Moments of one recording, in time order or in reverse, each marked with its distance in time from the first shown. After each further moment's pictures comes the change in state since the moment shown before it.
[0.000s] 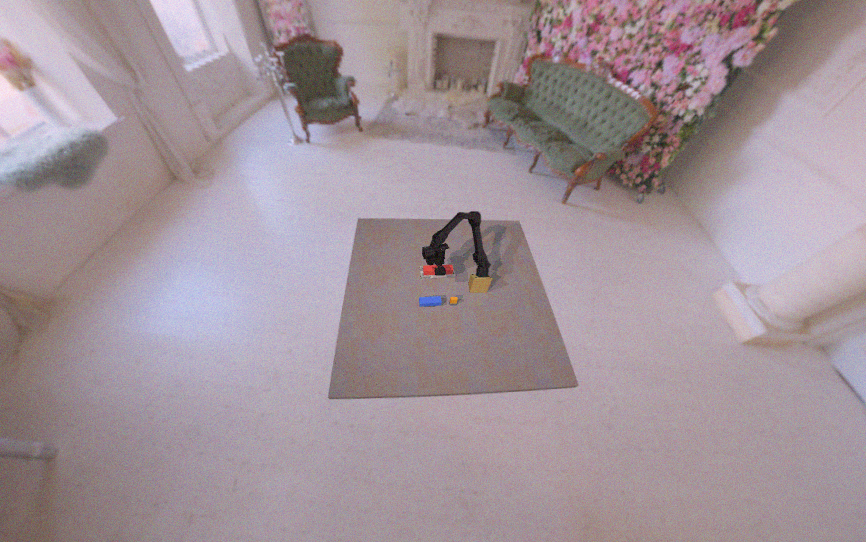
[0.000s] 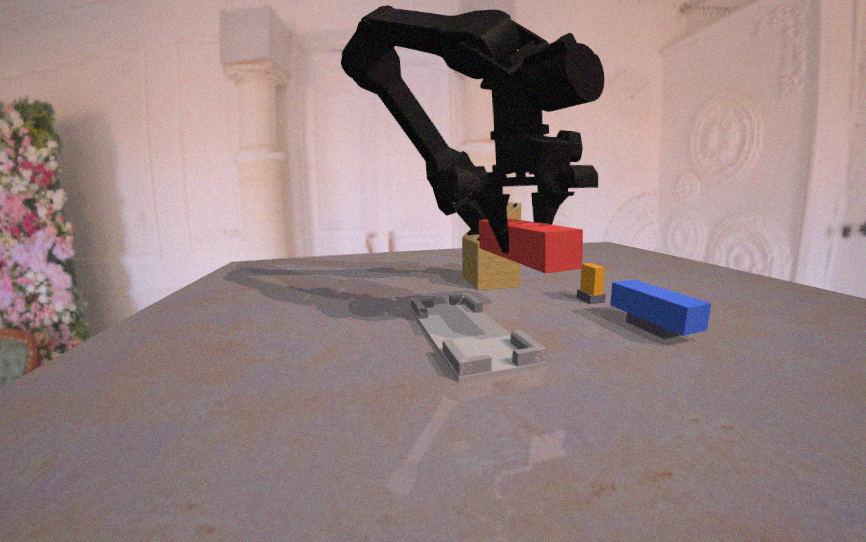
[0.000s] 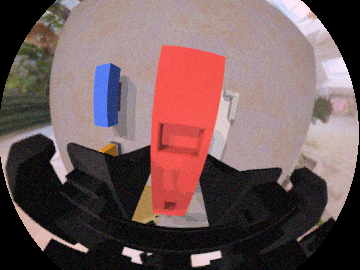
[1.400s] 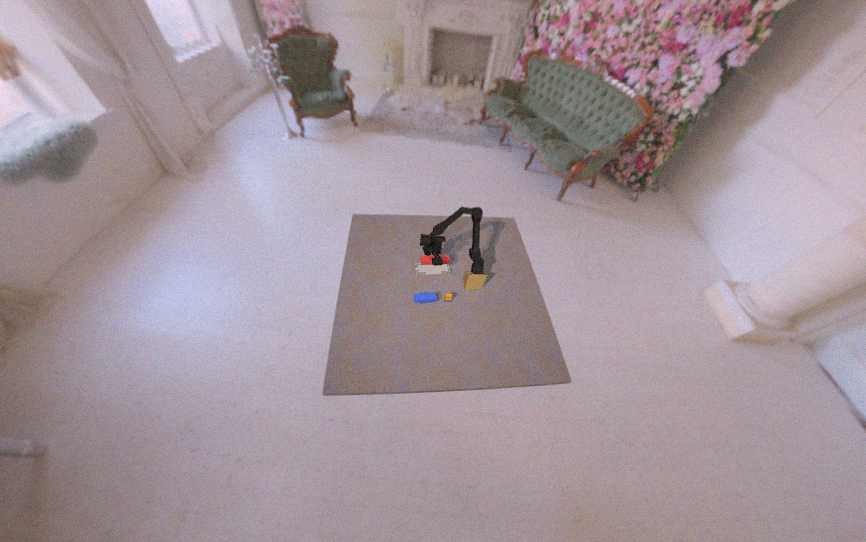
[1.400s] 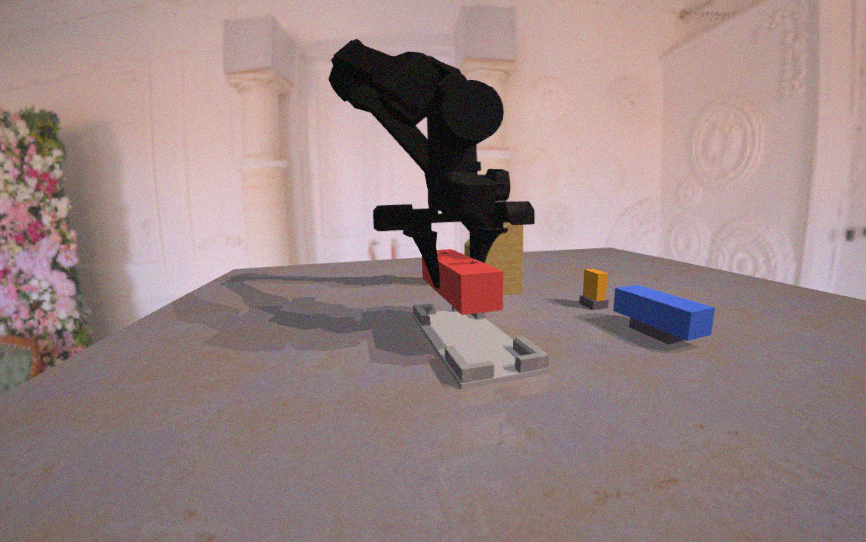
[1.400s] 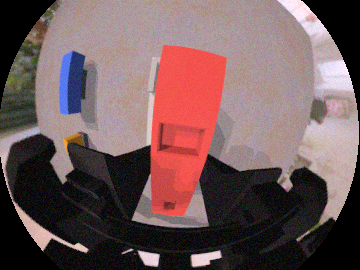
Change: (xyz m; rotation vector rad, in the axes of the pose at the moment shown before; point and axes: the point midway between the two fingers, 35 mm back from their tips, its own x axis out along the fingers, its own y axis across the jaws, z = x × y) arm 0.031 -0.082 -0.024 -0.018 0.006 -0.043
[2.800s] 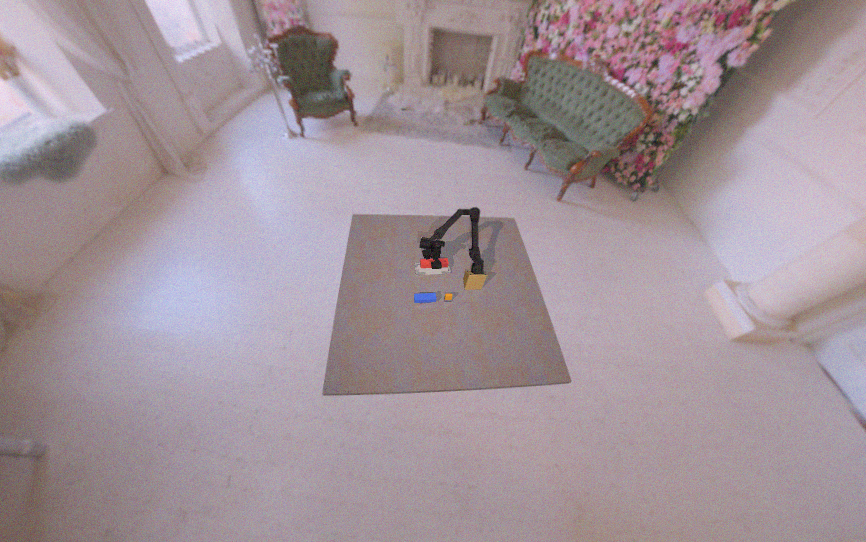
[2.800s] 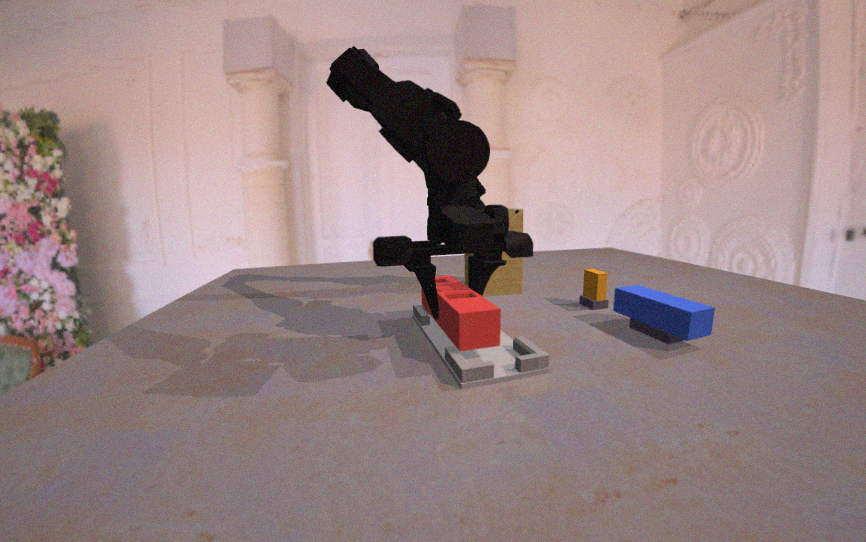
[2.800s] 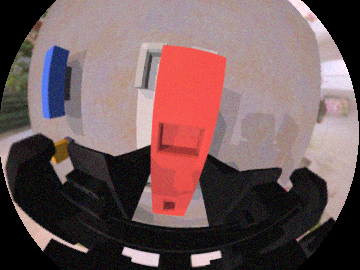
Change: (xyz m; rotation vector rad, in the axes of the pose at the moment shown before) arm 0.038 -0.003 0.000 0.004 -0.002 -0.008
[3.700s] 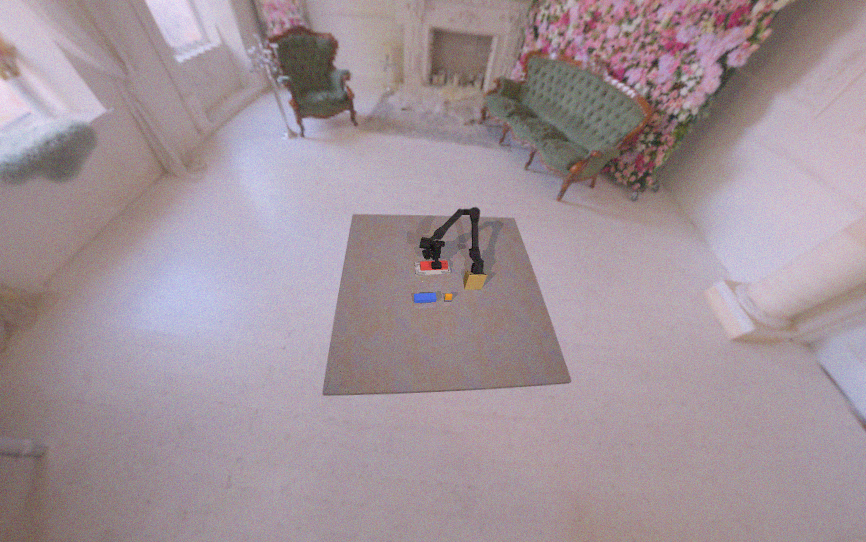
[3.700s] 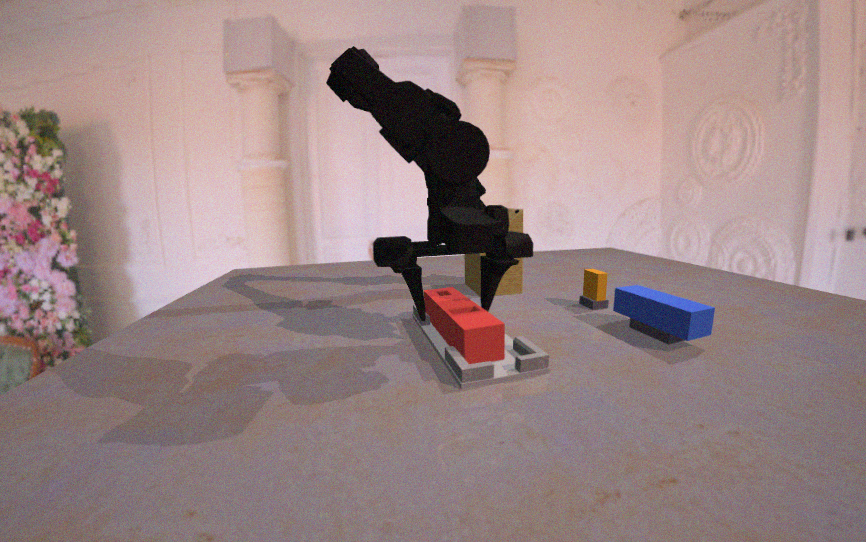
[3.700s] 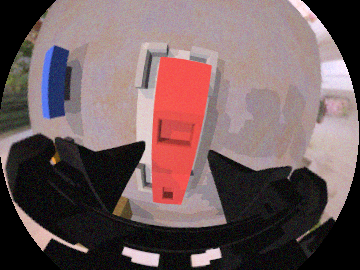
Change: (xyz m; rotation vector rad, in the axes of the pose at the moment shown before) arm 0.001 0.000 0.000 -0.002 0.000 0.001
